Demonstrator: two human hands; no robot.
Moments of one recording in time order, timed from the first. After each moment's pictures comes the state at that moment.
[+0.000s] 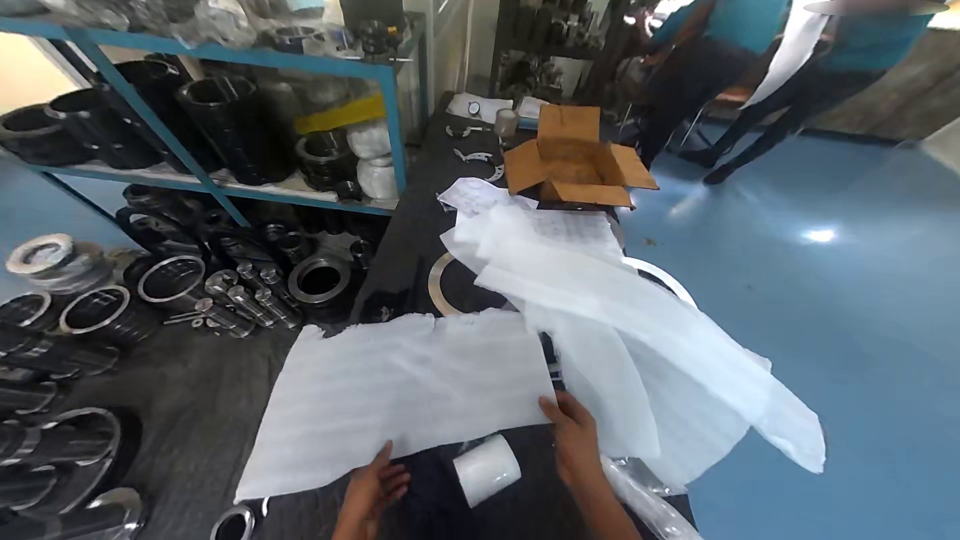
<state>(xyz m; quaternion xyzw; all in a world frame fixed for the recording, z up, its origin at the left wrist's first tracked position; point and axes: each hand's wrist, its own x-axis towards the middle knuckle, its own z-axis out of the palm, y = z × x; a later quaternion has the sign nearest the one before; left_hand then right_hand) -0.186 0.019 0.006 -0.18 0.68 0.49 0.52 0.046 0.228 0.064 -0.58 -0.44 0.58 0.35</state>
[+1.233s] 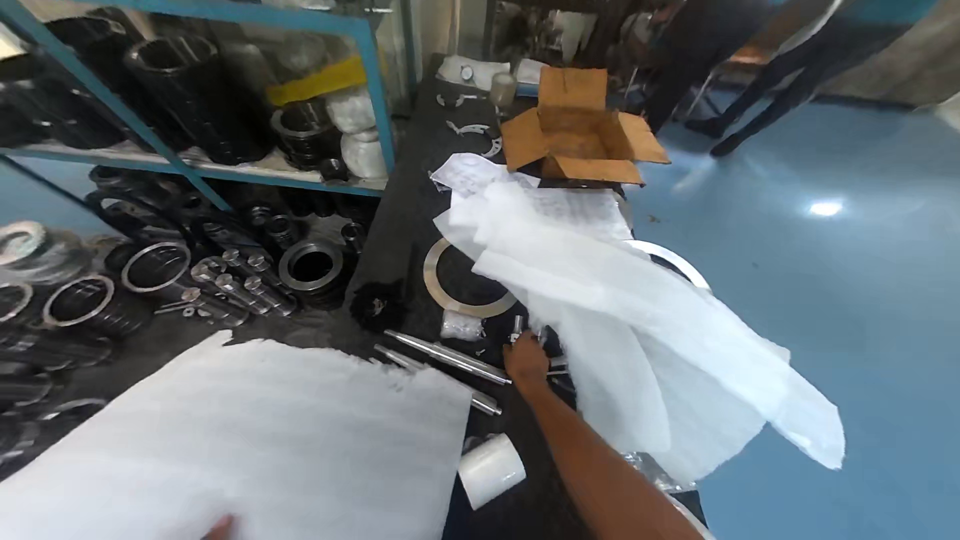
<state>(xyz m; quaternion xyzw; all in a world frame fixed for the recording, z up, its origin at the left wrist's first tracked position) -0.267 -0.105 0.048 -0.04 0.65 0.73 0.18 -0.058 0.323 0.004 -0.69 -0.68 0.24 -0.11</state>
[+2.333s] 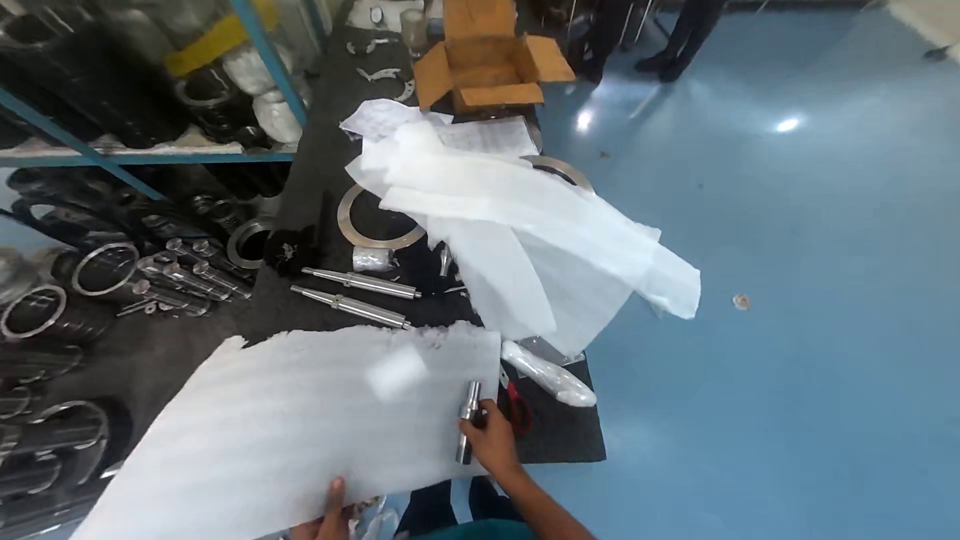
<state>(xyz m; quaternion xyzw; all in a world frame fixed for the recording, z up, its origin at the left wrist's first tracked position) 0.019 -0.095 0.032 -0.01 0.71 0.65 0.26 0.195 0.095 -0.004 -0.63 -0.54 0.57 0.02</state>
